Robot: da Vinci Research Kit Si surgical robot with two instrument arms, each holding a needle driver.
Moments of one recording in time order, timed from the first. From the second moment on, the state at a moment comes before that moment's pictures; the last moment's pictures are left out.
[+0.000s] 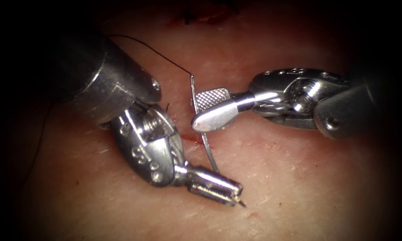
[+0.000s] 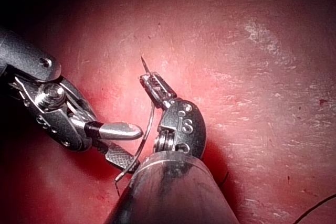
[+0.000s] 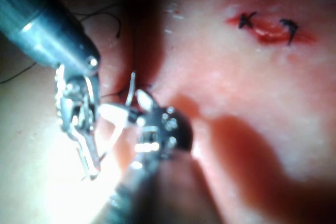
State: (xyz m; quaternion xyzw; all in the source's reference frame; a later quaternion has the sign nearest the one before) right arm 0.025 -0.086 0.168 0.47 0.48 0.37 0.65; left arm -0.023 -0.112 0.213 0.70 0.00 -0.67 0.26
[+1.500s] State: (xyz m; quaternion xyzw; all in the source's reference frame) right arm 0.025 -0.084 0.167 0.17 0.54 0.36 0.74; left arm -0.016 -0.113 0.213 0.60 0.12 -0.78 -0.13
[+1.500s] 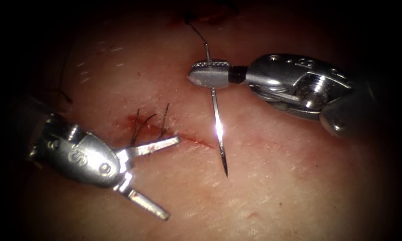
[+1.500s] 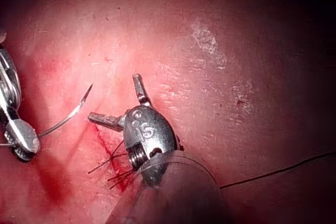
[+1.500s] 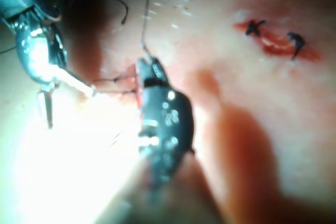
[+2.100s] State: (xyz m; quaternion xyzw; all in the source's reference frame) right arm 0.028 -0.083 0.166 -0.04 0.55 0.25 0.79; left arm -0.015 -0.115 0.216 0.53 0.06 -0.79 -0.31
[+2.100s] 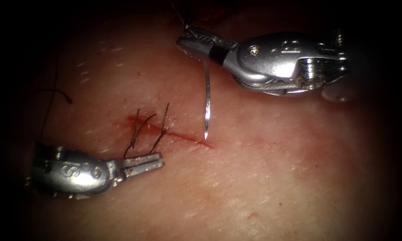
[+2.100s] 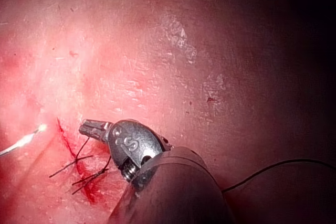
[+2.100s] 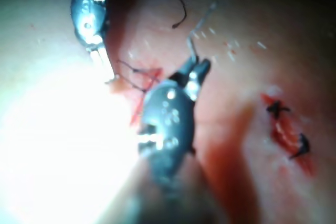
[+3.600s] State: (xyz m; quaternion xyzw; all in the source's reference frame) right arm 0.030 -0.085 0.169 -0.17 0.54 0.19 0.81; left arm -0.016 -0.116 0.218 0.51 0.06 -0.80 -0.31
